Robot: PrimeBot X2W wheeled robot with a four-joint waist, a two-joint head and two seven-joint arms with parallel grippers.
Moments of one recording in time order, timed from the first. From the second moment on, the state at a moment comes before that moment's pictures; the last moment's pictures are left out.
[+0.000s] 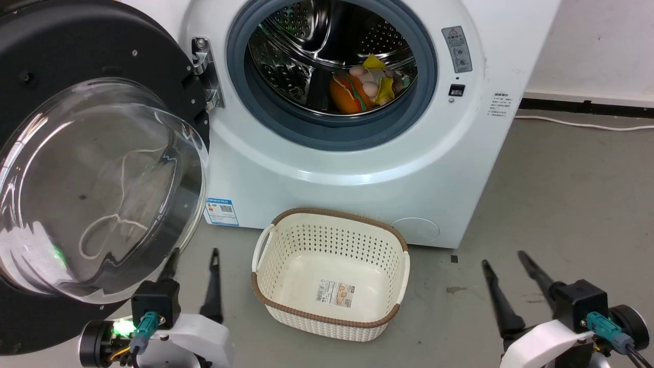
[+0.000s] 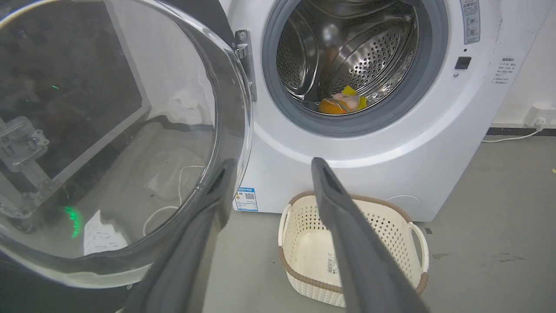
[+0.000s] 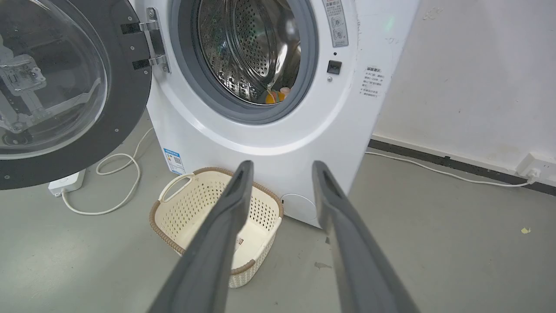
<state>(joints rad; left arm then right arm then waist) -0.01 0.05 0.00 0.00 0.00 0.01 0.00 0.01 -0.06 0.00 0.00 0.01 0.13 0.00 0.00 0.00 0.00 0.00</state>
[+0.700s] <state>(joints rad) -0.01 0.05 -0.03 0.00 0.00 0.01 -0.04 0.01 -0.06 -0.02 0.00 0.04 0.13 -0.04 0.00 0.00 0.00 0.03</state>
